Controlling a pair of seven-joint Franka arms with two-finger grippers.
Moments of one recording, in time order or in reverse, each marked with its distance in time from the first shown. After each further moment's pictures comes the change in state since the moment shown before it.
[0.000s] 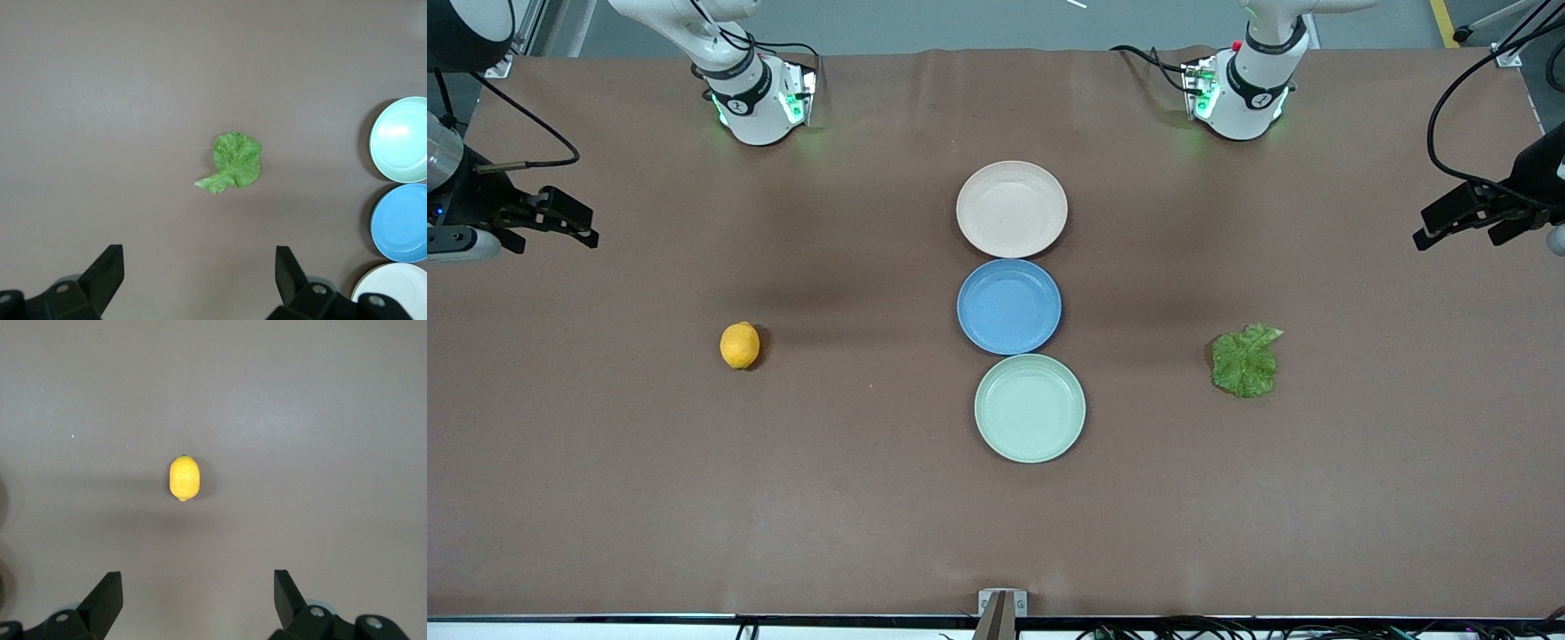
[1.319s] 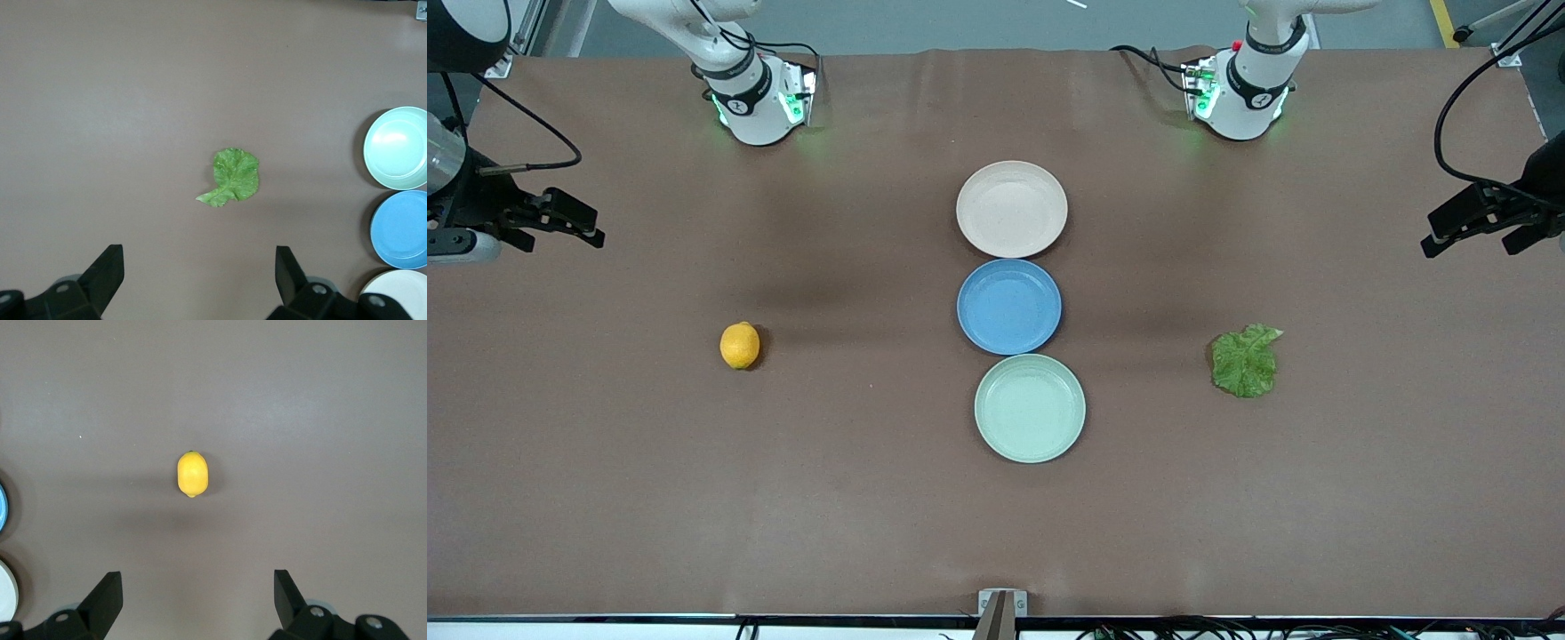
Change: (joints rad) left arm -0.006 0.031 -0.027 0.103 0.034 -0.031 0.011; right arm 0.001 0.000 -0.014 -0.010 0.034 -0.012 0.027
